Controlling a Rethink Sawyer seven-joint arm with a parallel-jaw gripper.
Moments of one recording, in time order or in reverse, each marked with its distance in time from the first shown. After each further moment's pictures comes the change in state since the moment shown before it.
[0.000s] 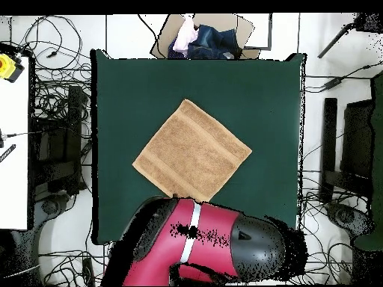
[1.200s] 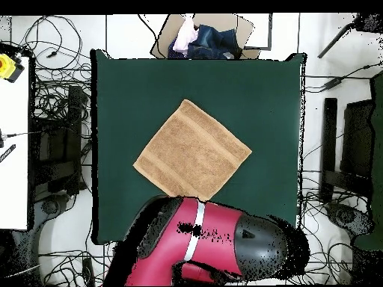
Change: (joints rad) arm -0.013 0.010 0.010 0.000 -0.004 0.000 0.000
